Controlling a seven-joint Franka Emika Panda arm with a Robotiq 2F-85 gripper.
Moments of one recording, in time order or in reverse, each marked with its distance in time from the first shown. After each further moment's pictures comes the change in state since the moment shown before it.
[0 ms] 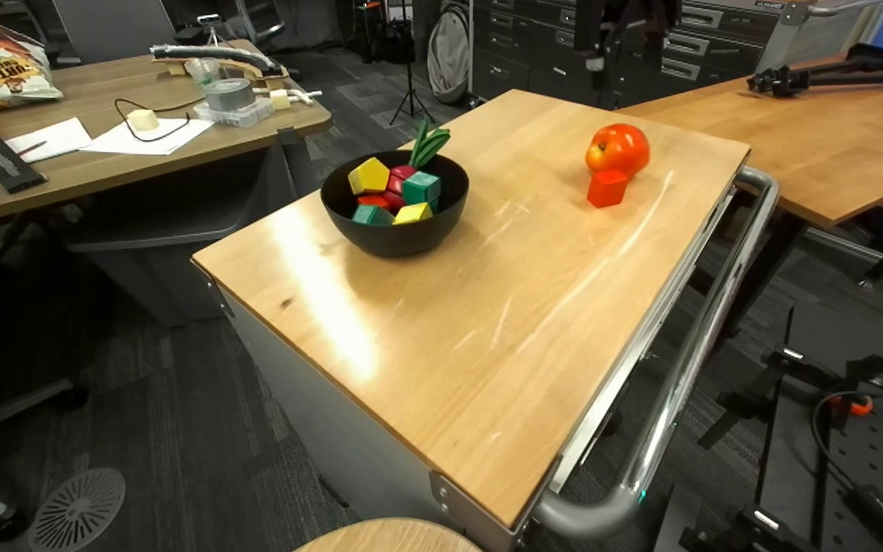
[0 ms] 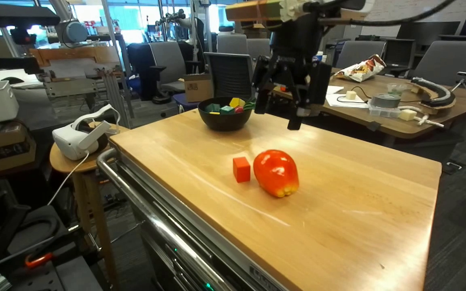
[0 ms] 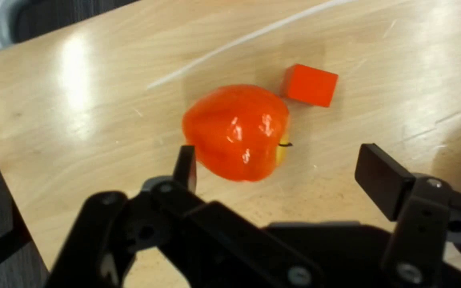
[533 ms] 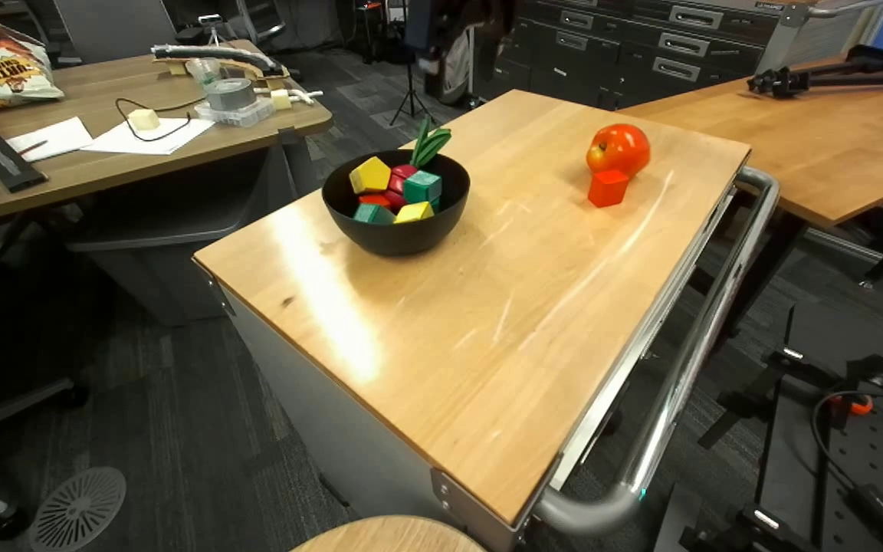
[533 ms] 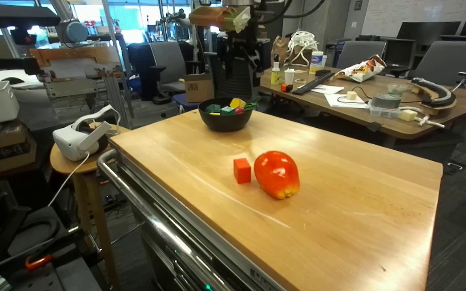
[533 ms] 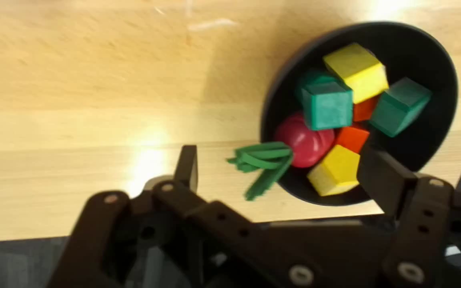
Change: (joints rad) arm 0.156 -0.007 0.147 0.003 0.062 0.337 -0.031
